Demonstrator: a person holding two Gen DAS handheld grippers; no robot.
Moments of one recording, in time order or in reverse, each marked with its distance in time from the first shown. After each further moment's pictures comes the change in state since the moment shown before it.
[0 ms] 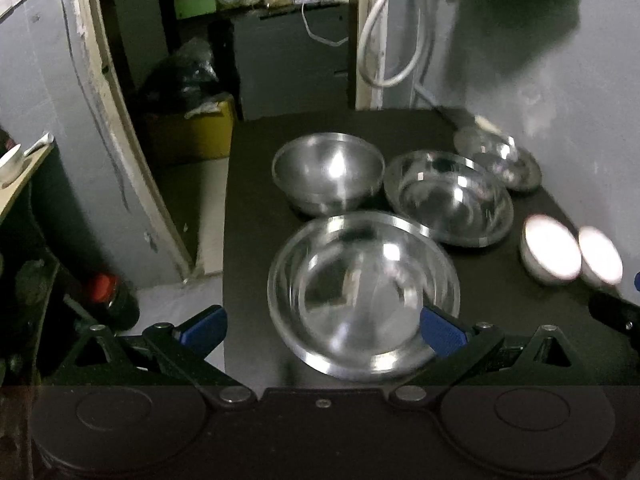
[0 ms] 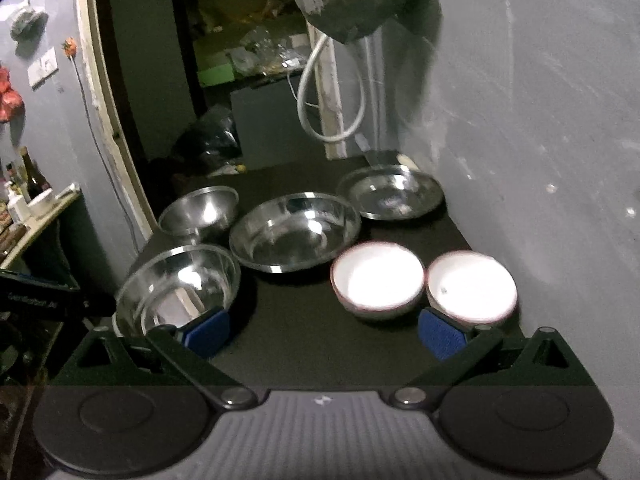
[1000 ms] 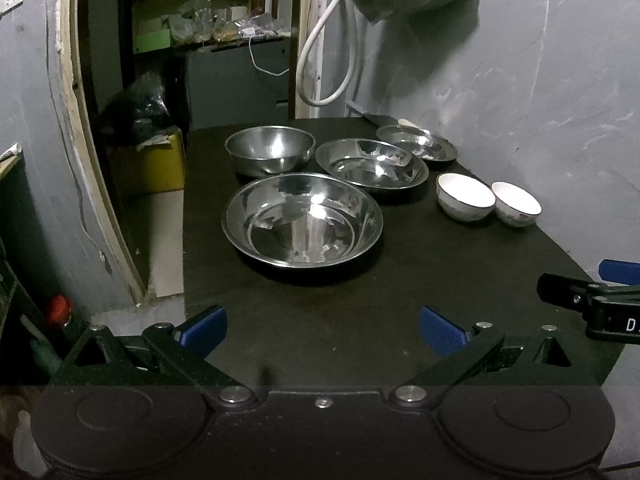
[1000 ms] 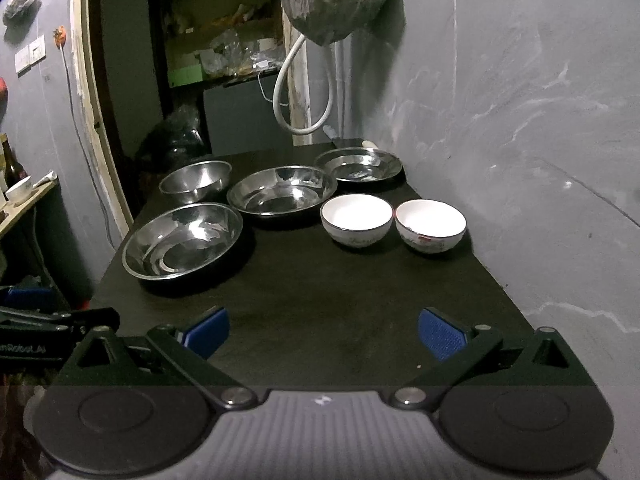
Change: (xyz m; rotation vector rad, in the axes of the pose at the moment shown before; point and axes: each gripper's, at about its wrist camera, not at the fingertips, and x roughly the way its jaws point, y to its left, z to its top) left arm -0.052 -0.005 -0.117 0.060 -0.130 -0.168; right arm -0.072 0.042 -0.079 0.009 0.010 -0.158
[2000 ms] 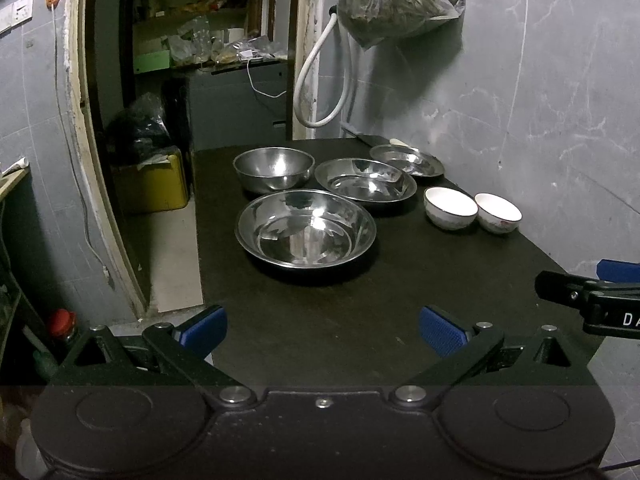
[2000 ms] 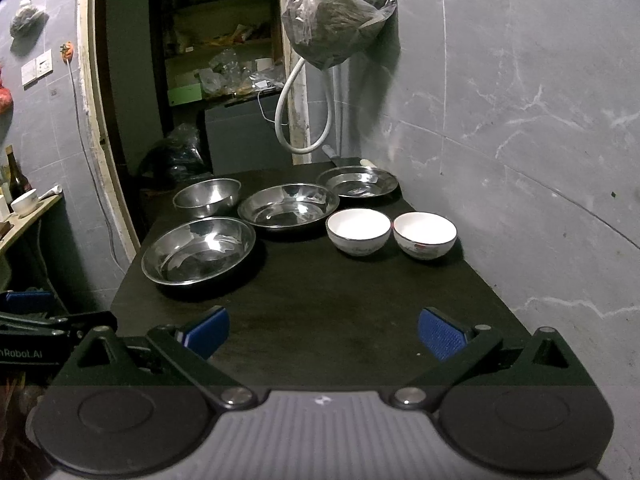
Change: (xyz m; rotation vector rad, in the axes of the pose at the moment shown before) left arm -0.043 0.006 -0.015 0.015 -0.075 -0.014; right arm -0.045 0.013 -0.013 0.017 -0.071 -0.014
